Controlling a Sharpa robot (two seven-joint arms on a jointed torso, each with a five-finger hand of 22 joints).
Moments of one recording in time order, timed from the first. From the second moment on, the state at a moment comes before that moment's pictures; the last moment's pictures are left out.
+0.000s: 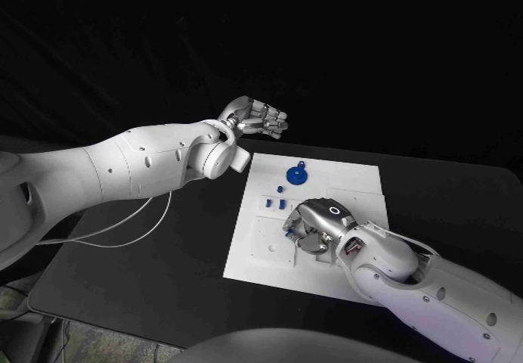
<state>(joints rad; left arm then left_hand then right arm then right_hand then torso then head) 1.29 -0.71 -0.09 1.22 -0.30 -0.33 0.29 1.42 -0.04 0.24 -0.12 0.23 1.03 0.15 0.06 0.06 1.02 0.16 0.06 0.06 1.10 0.14 0.07 0.07 0.09 0.99 0.11 0.13 0.44 0.84 -0.57 0.13 1.54 -1.89 -0.29 -0.14 1.27 -0.10 0.67 -0.25 0.05 1.26 0.07 0.06 0.11 1.35 0.04 0.07 0.06 1.44 -0.07 0.74 0.88 0.11 1.47 -0.09 0.54 1.12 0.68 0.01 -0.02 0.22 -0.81</state>
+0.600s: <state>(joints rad) 1.29 -0.71 -0.09 1.23 -0.30 -0.32 0.29 1.42 -0.04 0.24 -0.12 0.23 1.03 0.15 0.06 0.06 1.02 0.16 0.06 0.06 1.10 0.14 0.07 0.07 0.09 0.99 0.11 0.13 0.44 0.85 -0.55 0.11 1.53 -1.92 -0.29 -0.16 1.27 -0.10 0.67 -0.26 0.05 1.26 0.07 0.06 0.11 1.35 0.04 0.07 0.06 1.44 -0.07 0.74 0.88 0.11 1.46 -0.09 0.54 1.12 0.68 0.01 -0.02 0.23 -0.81</state>
